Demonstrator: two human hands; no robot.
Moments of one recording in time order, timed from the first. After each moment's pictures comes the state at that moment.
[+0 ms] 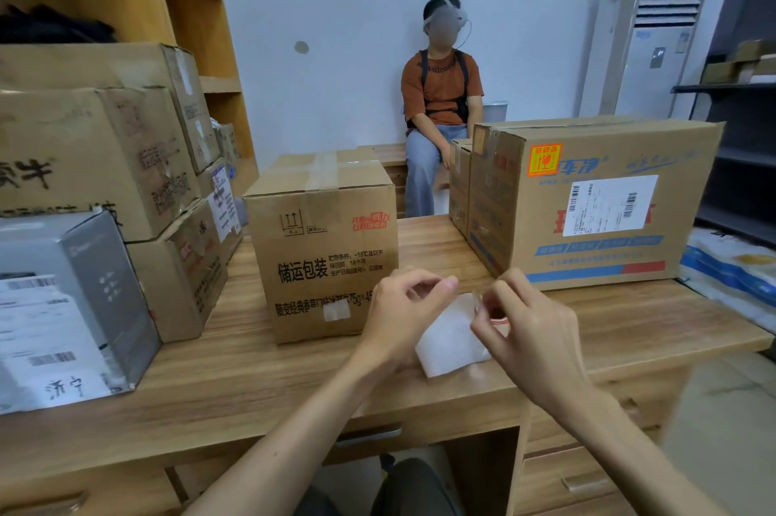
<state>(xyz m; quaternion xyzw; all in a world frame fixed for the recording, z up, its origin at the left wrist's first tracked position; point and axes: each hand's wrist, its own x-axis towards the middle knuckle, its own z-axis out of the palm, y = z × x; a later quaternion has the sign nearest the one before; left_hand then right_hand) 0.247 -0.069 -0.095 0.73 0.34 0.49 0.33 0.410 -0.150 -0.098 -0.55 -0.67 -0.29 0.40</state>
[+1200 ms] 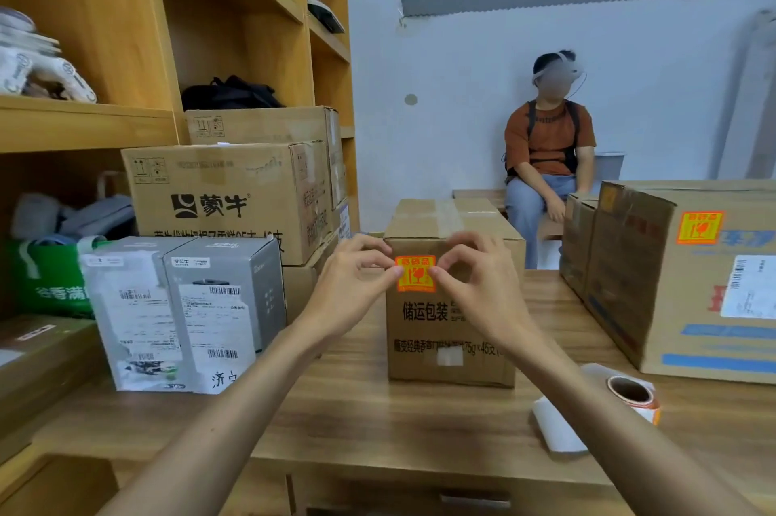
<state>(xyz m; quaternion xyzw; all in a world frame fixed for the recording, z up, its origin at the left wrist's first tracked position) 0.050 -0.040 -0.009 0.74 0.44 0.50 0.09 0.257 -0.042 -0.016 -0.44 -0.74 -0.03 0.52</state>
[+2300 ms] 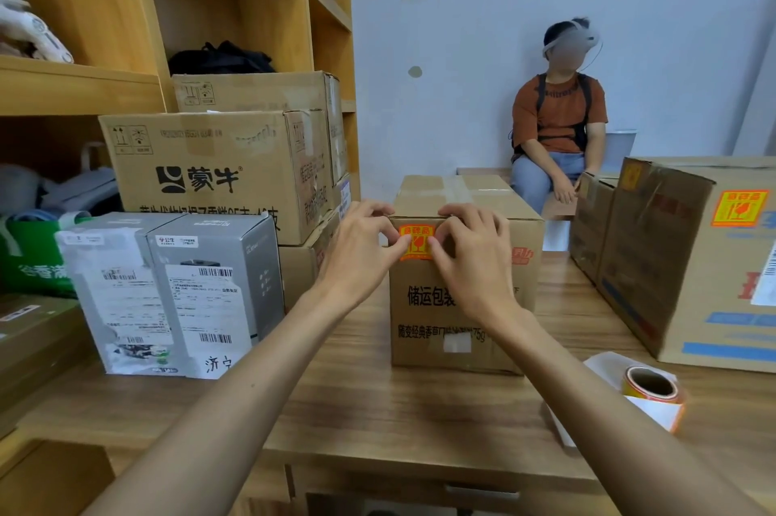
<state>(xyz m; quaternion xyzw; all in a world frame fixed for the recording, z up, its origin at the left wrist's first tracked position) 0.060 -0.002 -0.008 0.74 0.48 0.47 -0.04 0.235 0.004 -0.027 -0.46 -0.71 -0.21 0.49</state>
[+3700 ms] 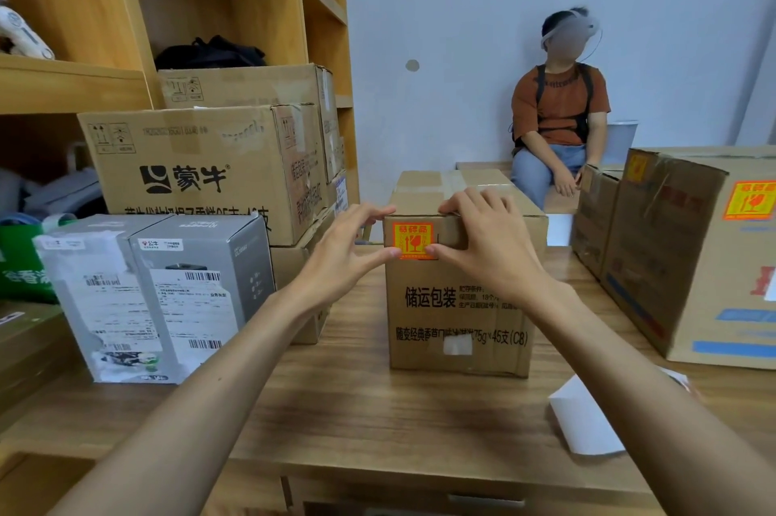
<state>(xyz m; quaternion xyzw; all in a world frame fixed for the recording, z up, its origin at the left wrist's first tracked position) 0.030 0.019 -0.020 0.80 0.42 0.43 0.07 0.267 0.015 -0.005 -0.44 -0.78 -0.22 0.39</state>
